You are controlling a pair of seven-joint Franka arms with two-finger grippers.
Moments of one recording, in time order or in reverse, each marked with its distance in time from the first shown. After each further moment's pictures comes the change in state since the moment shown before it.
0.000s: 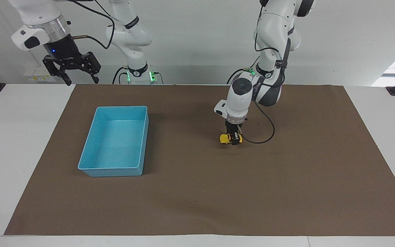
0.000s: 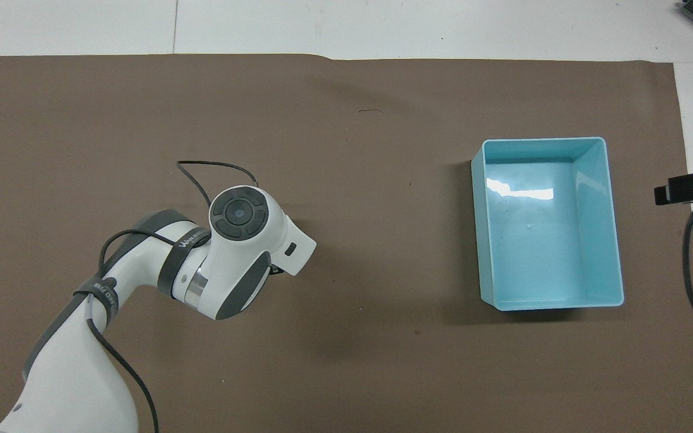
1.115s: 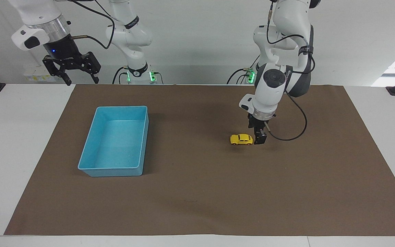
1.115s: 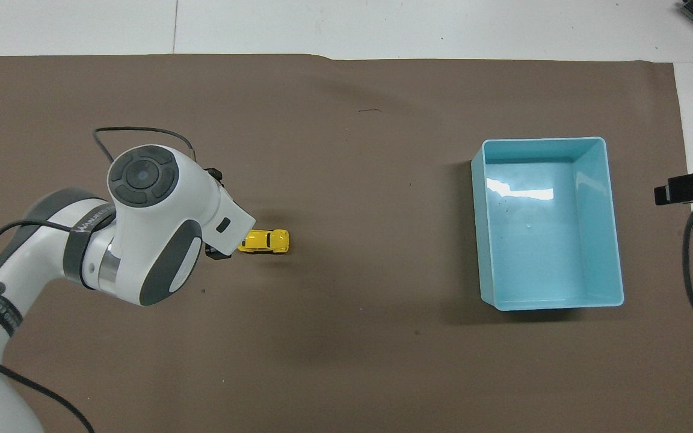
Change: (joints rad) left arm 0.111 -0.133 0.013 0.081 0.002 -0.177 0.145; right arm 0.000 0.000 0.000 0.000 0.000 0.000 0.000
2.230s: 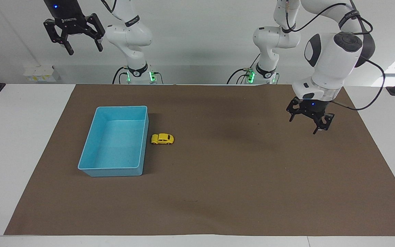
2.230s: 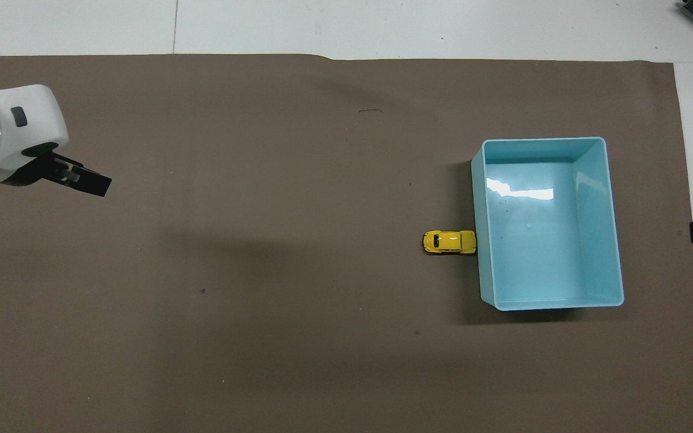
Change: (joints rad) left arm 0.256 -0.089 0.046 0.257 0.002 -0.291 -0.768; right arm 0.000 -0.122 0.017 0.041 0.040 -0.135 0.001
